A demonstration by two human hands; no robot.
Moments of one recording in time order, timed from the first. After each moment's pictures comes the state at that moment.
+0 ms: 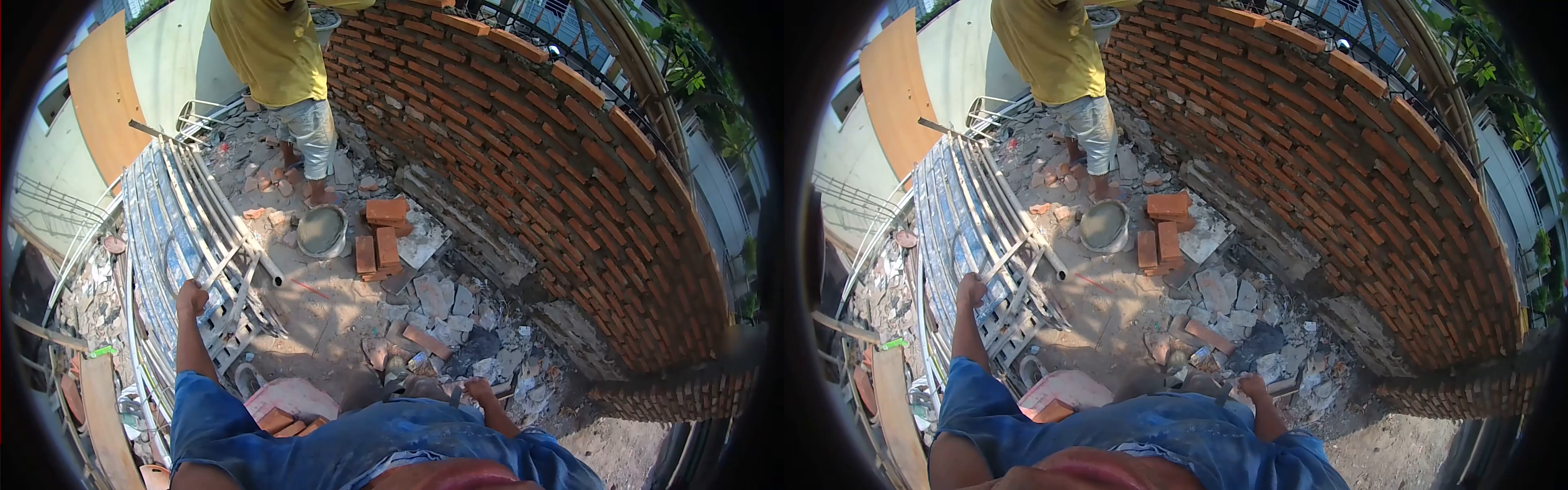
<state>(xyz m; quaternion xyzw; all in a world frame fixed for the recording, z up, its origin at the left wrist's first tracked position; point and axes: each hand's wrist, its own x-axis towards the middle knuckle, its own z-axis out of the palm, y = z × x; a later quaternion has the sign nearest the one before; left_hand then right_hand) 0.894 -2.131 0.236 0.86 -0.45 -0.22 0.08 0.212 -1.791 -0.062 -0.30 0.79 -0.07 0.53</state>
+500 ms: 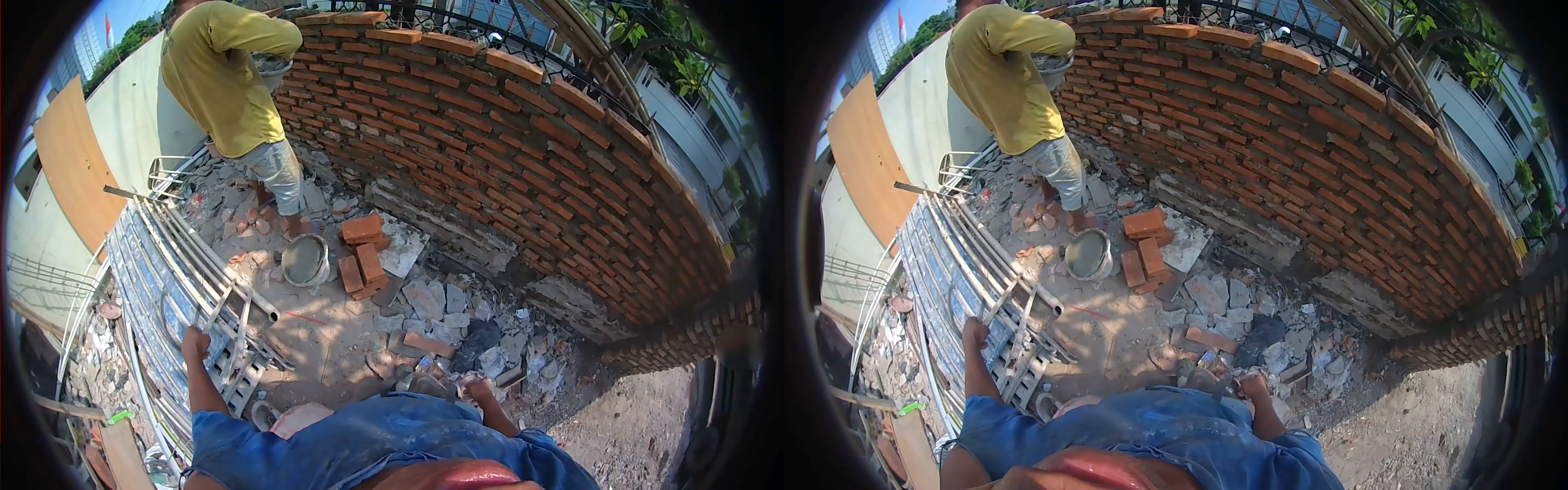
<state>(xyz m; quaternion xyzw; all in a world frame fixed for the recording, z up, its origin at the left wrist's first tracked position) 0.886 -2.132 0.238 0.86 -0.46 -0.20 0.09 0.235 -1.734 -0.138 -0.44 0.76 -0.11 0.46</state>
